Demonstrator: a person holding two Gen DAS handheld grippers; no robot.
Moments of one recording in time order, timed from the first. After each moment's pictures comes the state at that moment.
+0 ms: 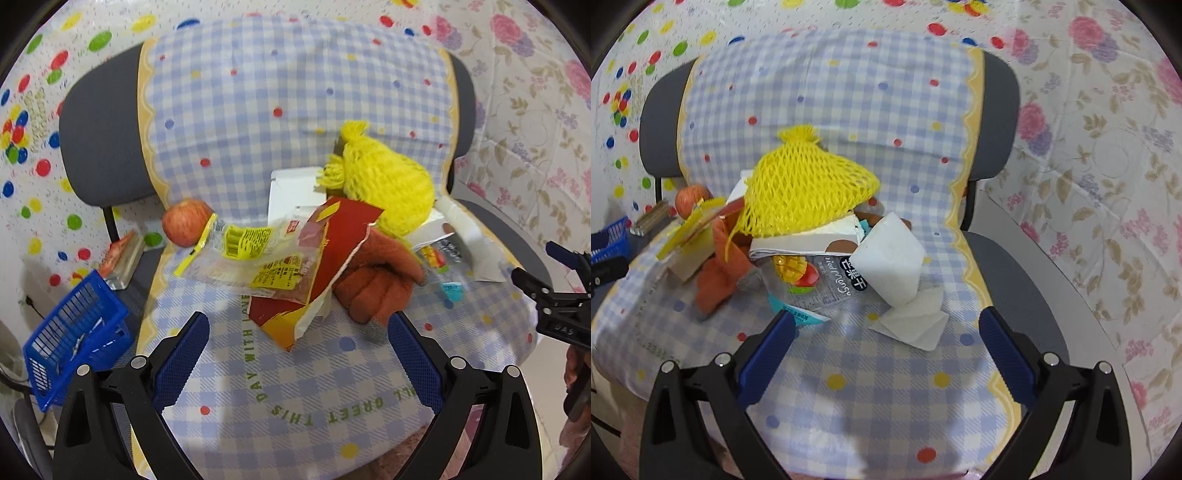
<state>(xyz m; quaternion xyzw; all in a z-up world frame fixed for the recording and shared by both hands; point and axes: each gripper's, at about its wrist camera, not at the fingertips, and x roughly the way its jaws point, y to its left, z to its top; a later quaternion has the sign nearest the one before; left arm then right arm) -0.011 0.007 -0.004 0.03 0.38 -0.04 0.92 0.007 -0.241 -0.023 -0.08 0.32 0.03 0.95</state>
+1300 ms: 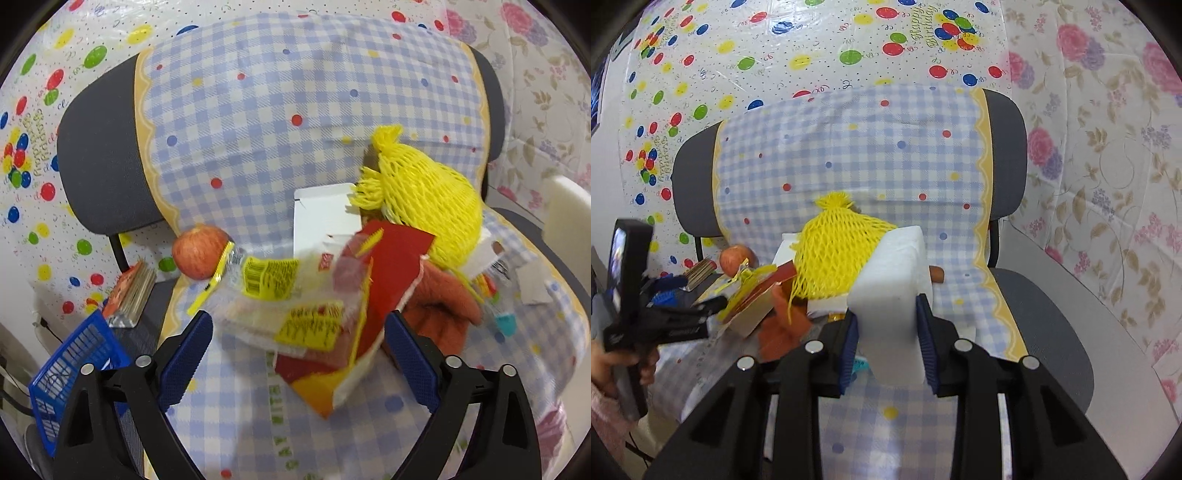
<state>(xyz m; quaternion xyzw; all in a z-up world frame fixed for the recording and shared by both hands) 0.039 0.007 -0.024 0.07 0.35 0.00 0.93 -0.034 -0.240 0.021 0.00 0.23 0.08 0.97</state>
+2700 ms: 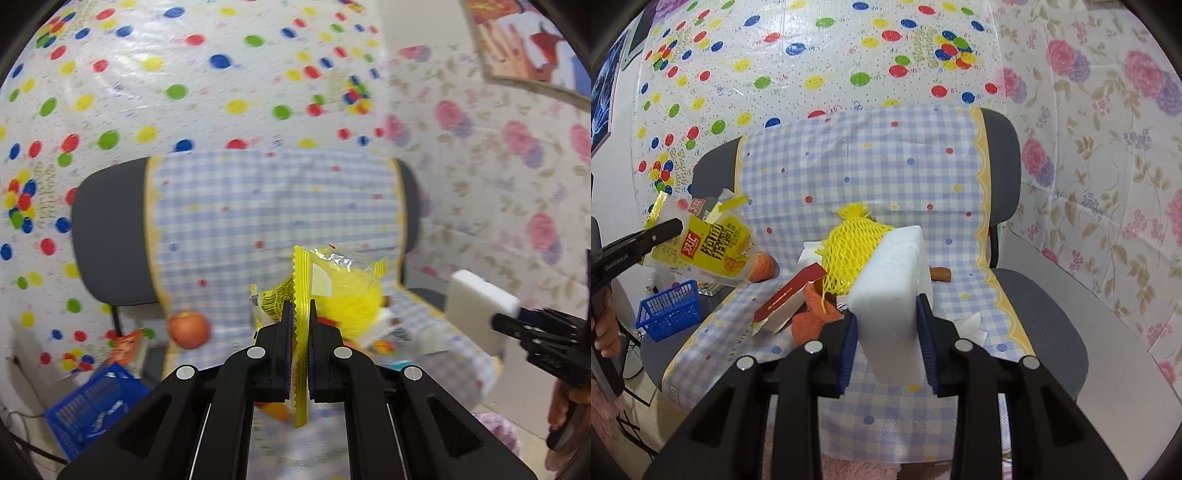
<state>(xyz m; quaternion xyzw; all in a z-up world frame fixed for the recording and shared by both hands) -0.084 0.022 0.079 0.02 0.17 -0.13 0.98 -0.098 -0.234 0.040 0.02 0.20 0.08 0.98</state>
